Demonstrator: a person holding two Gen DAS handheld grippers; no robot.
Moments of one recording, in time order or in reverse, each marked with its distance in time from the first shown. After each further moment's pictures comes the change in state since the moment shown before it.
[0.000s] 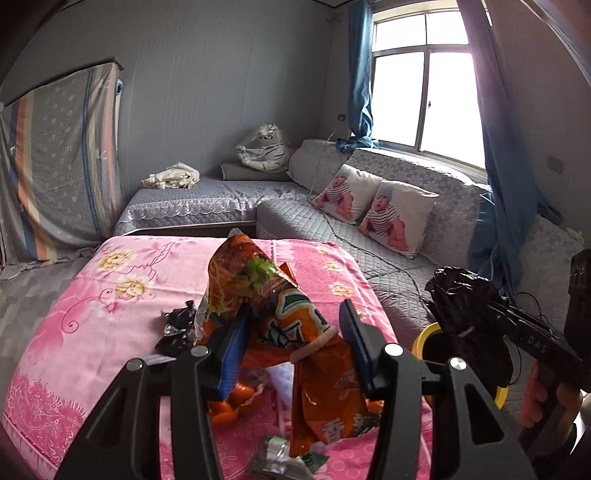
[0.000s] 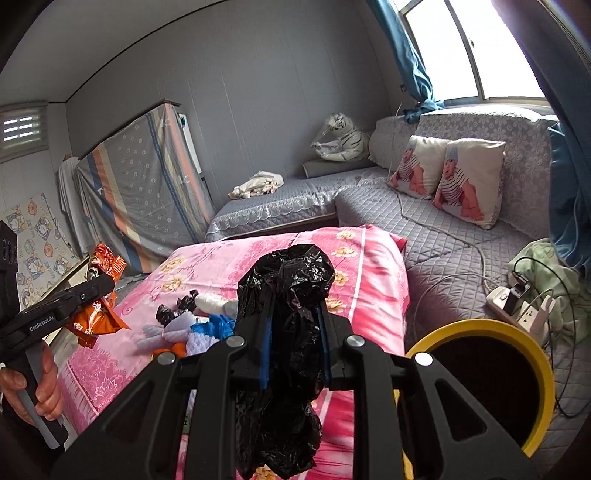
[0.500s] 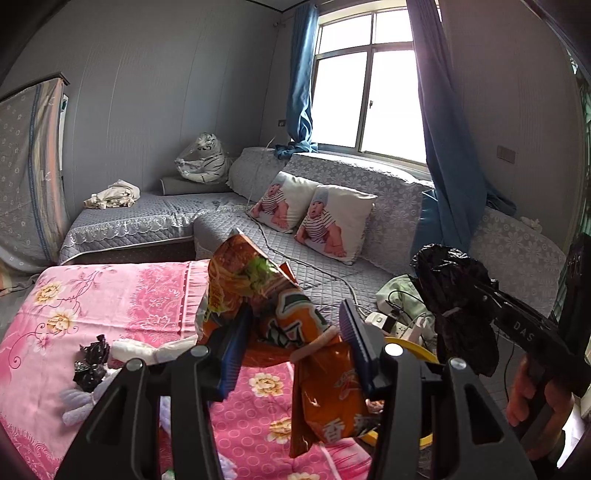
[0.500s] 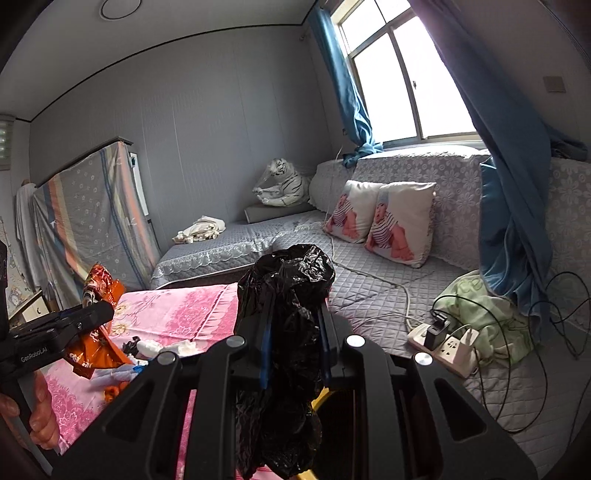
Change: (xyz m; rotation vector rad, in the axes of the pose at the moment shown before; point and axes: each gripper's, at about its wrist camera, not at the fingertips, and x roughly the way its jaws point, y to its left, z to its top) left arm 0.028 -0.107 0.025 0.067 -0.024 -0.198; right arm -0.069 -0.065 0.032 0.021 -0.172 -0.231
